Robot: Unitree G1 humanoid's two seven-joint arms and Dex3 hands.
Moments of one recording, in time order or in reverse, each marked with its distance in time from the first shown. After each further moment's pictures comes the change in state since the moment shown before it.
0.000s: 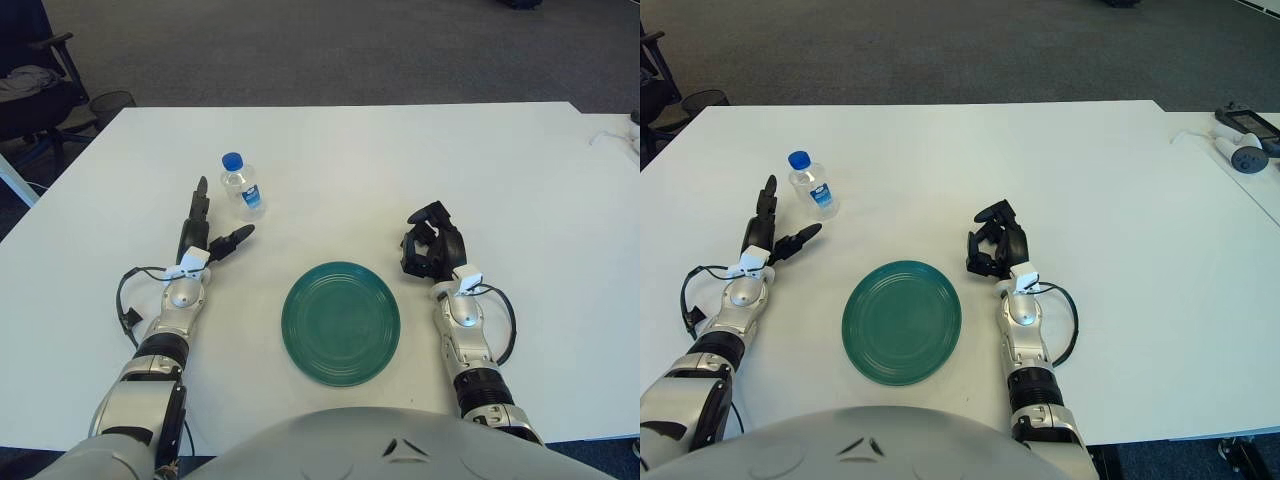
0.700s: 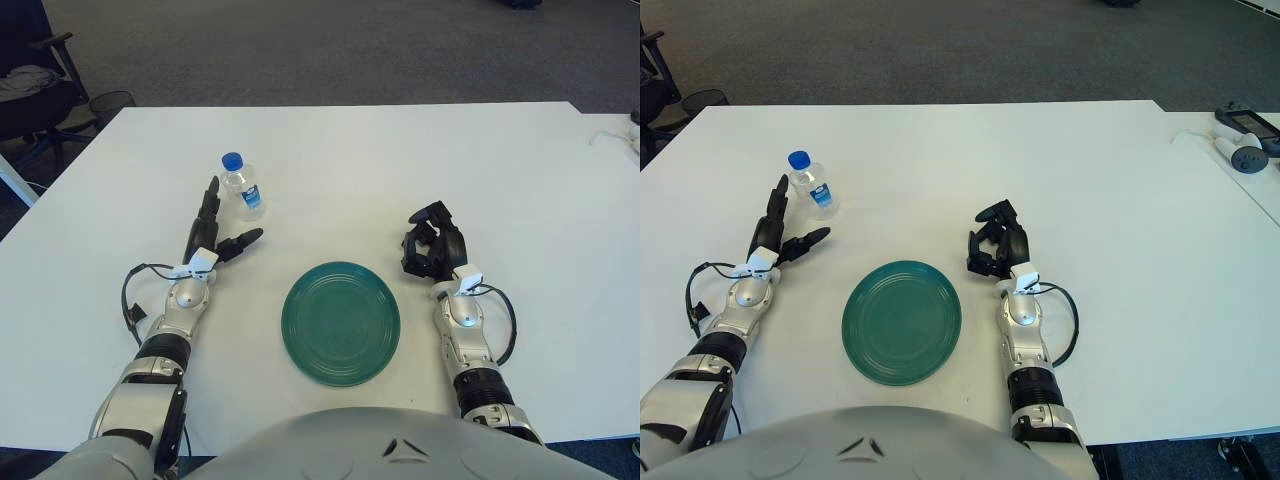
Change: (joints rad) left arm 0.004 -0.003 -0.036 -0.043 0.050 0.008 0.002; right arm 0.000 0.001 0.000 0.000 -0.002 -0.014 -0.019
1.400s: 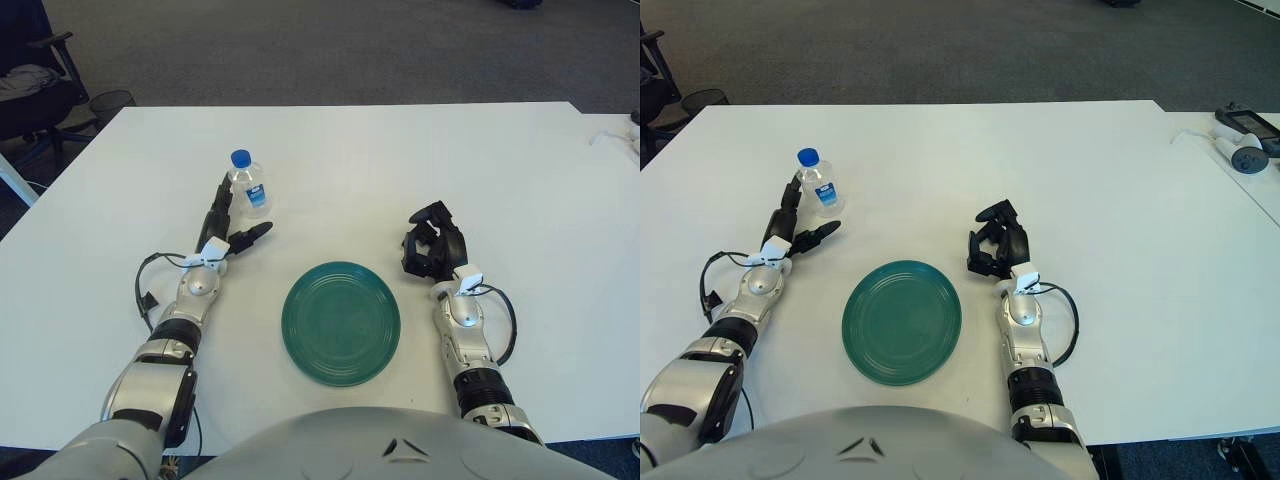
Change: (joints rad) left arm -0.131 -0.029 -0.030 0.129 0.005 0.049 -0.024; right arm 0.000 0.005 -0.001 0.001 0.002 0.002 0.003
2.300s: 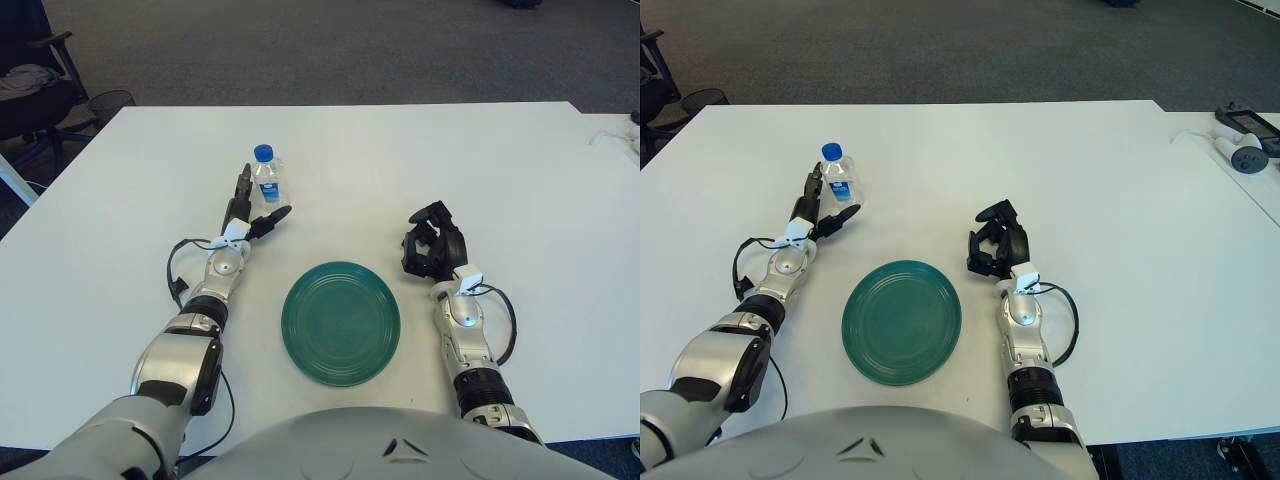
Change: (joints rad) left arm -0.107 -0.084 0.043 0.094 -0.076 0.042 -0.026; right arm 0.000 0.003 0.000 0.000 0.000 0.003 0.001
